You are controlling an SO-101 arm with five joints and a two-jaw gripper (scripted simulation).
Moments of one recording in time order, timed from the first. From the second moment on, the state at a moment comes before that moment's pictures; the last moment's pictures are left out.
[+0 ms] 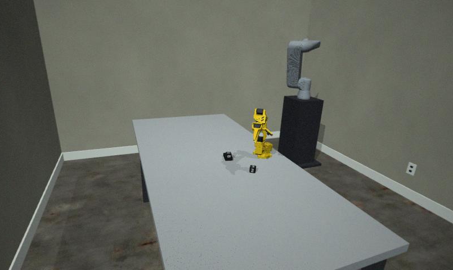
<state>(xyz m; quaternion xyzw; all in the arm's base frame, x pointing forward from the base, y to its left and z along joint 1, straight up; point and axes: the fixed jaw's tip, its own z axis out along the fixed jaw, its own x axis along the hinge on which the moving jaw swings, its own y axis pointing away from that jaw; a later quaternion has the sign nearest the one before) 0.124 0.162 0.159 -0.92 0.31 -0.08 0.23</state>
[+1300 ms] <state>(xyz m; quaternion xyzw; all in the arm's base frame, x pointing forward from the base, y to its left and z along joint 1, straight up) 0.182 0.019 0.146 -0.65 0.72 -0.15 0.20</state>
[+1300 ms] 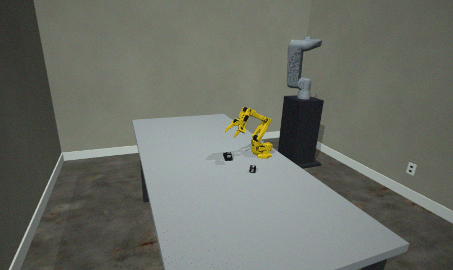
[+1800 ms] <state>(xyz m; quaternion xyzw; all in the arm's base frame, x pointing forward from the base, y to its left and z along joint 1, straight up) 0.182 0.002 0.146 -0.61 0.75 -0.16 0.20</state>
